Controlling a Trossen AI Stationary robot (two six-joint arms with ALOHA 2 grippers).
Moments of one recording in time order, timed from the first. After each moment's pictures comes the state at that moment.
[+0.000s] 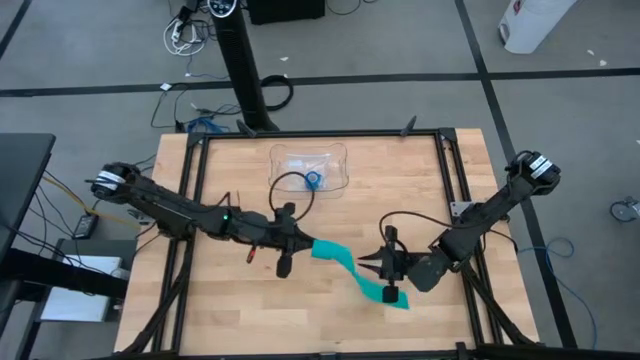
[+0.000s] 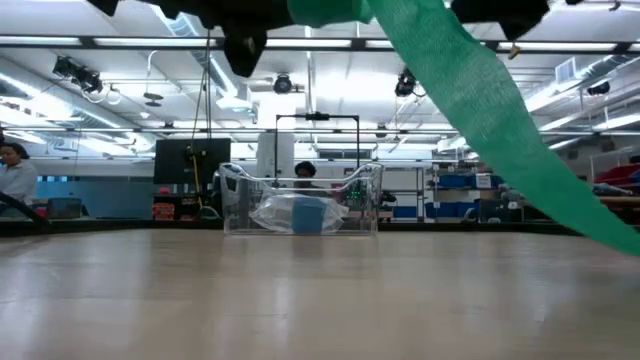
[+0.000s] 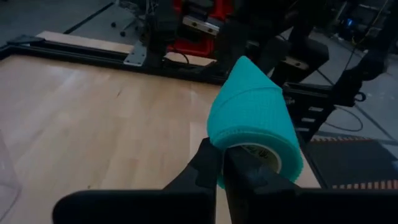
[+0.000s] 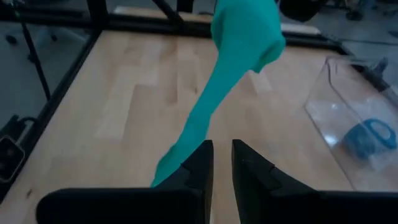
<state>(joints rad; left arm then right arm) -0.28 1.38 0.78 0.35 -0.20 -0.28 0.67 1.37 0.81 0.02 0.73 0.26</state>
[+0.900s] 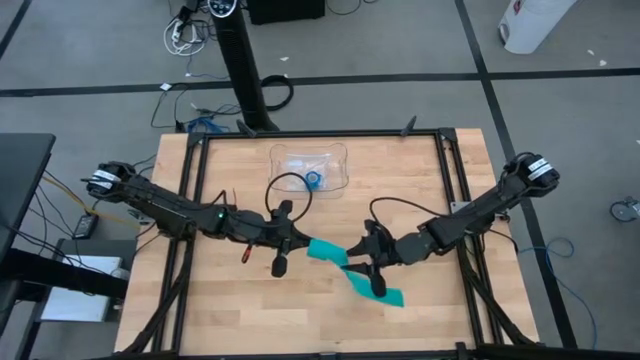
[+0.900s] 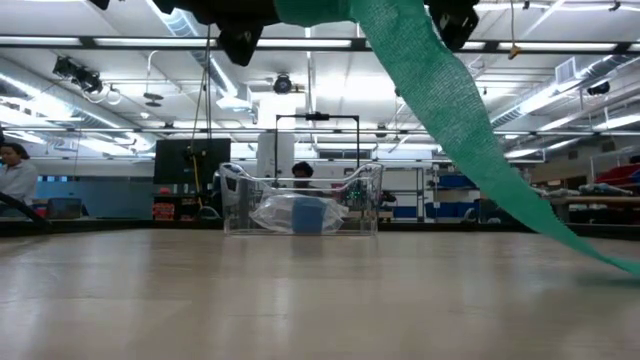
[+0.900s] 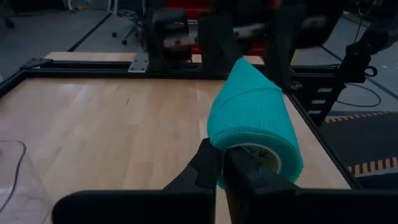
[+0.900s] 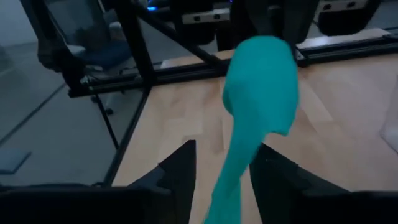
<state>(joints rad) -0.29 1.33 0.78 0.29 -0.20 -0.13 0.49 1.42 0.81 0.32 0.38 0.30</state>
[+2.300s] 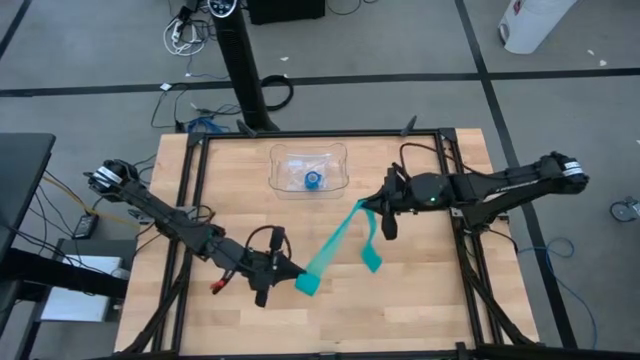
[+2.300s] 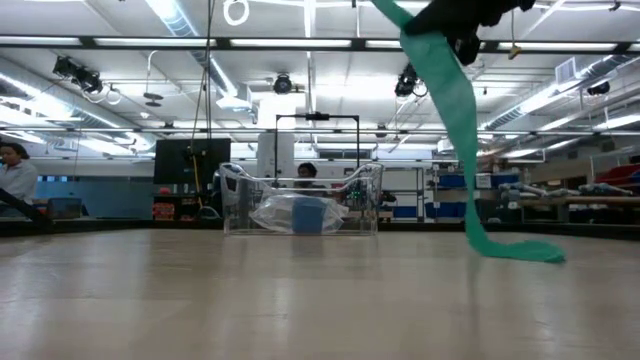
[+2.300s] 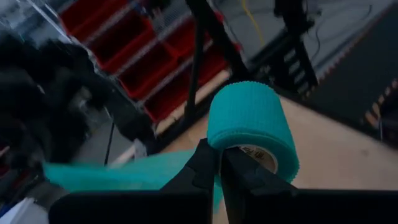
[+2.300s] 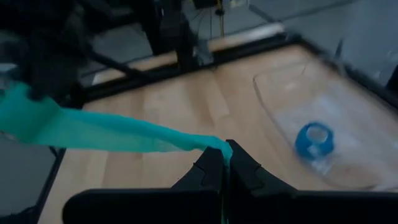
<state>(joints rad) -0.55 1.33 0.78 0.42 -0.33 0.55 0.13 1.06 0.81 -0.13 0.23 0.31</state>
